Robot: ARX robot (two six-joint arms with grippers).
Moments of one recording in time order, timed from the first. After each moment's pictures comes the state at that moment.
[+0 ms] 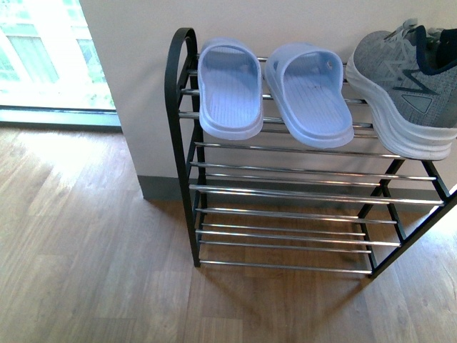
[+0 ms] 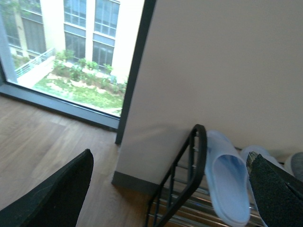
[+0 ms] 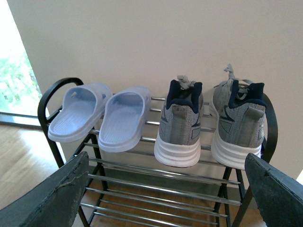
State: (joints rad) left arm -0.35 0.80 0.62 0.04 -0.35 -0.32; right arm 0.00 0.00 0.02 0.00 0.00 0.00
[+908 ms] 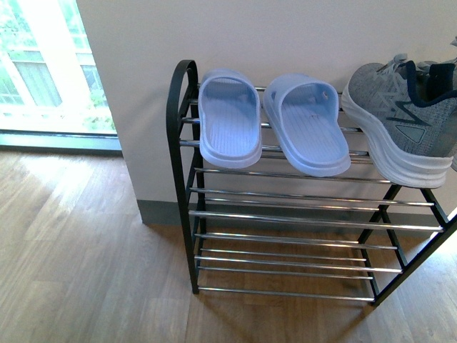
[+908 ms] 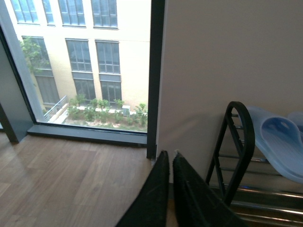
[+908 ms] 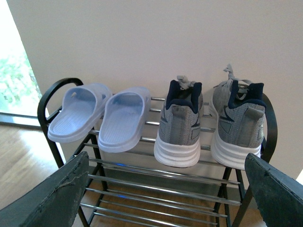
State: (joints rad) left arm 0.00 0.32 0.14 0.18 0.00 -0.02; right arm 0.00 0.00 0.02 0.00 0.00 0.00
